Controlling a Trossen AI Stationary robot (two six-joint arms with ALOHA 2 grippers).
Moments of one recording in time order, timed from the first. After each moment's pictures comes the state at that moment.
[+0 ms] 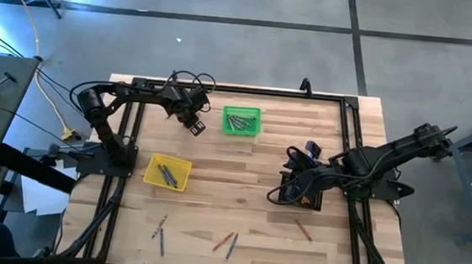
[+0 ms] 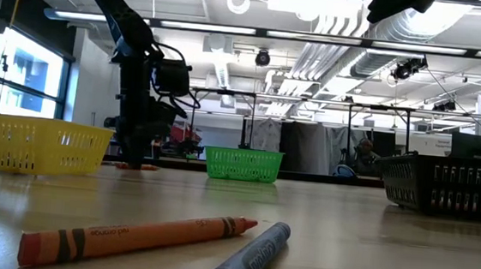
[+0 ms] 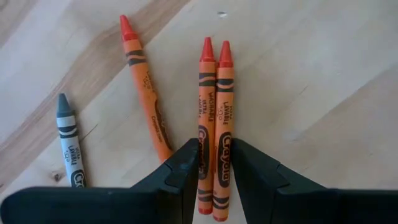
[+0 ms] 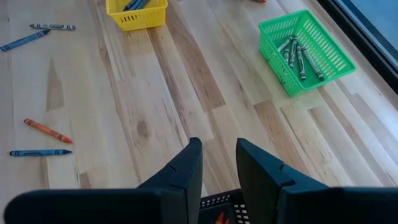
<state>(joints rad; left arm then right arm) 0.62 1.72 0.91 -0.57 -0.14 -0.18 0.42 1.26 1.20 -0.90 0.51 0.62</state>
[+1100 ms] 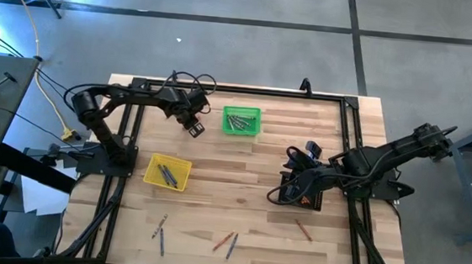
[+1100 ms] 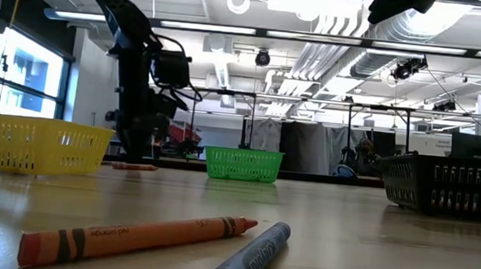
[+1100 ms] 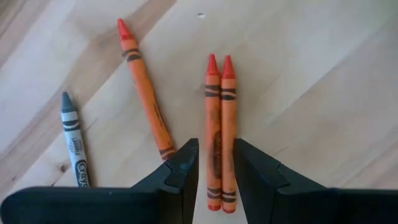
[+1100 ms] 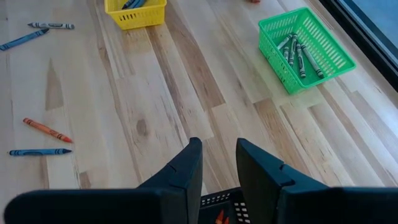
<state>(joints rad) 0.58 1.66 0.90 -0.60 -0.16 -0.16 0.42 1.26 1.20 -0.91 0.51 0.63</state>
